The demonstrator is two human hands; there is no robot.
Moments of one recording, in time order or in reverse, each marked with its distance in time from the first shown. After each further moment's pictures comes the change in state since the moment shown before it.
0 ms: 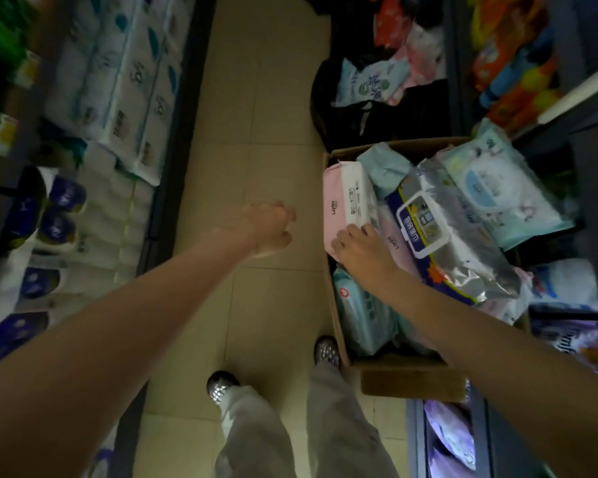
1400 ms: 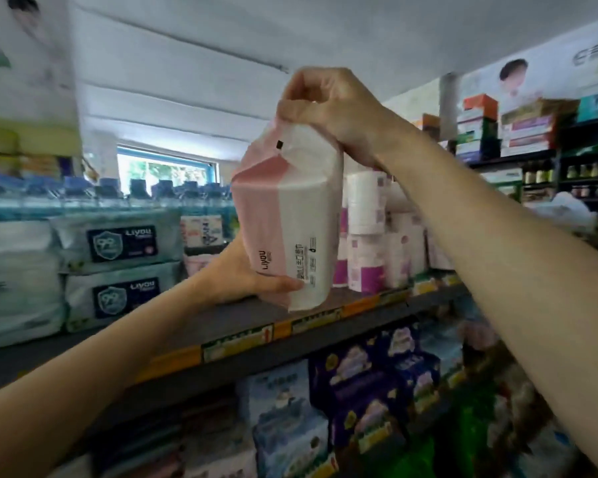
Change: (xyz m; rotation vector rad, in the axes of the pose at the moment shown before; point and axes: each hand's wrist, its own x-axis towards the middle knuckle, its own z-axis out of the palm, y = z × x) left_hand -0.647 -0.445 -0.189 -0.598 1.445 -0.204; right_hand 0.069 -0.431 -0.861 1.093 0.776 -1.442
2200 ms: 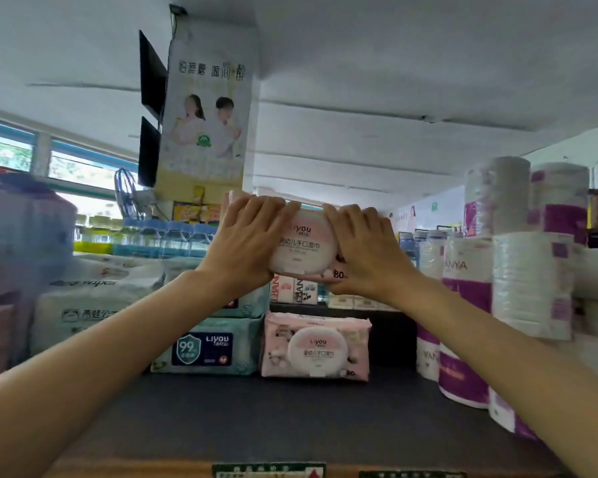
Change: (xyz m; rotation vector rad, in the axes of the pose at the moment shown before) left_hand 0.061 -0.029 -0.111 1.757 0.600 0.156; right_hand 0.068 0.180 0.087 -0.909 -0.028 -0.479
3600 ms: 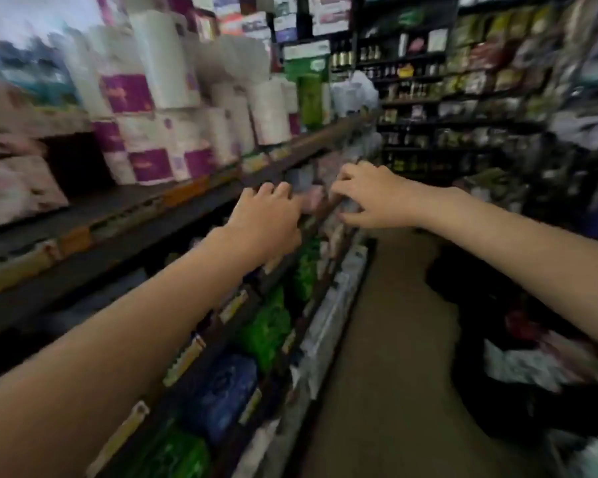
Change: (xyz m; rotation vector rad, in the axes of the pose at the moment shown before) left_hand -0.052 0.263 -0.166 -0.840 -0.567 0.617; right_hand -0.285 -0.062 -0.243 -0.248 -1.039 0.760
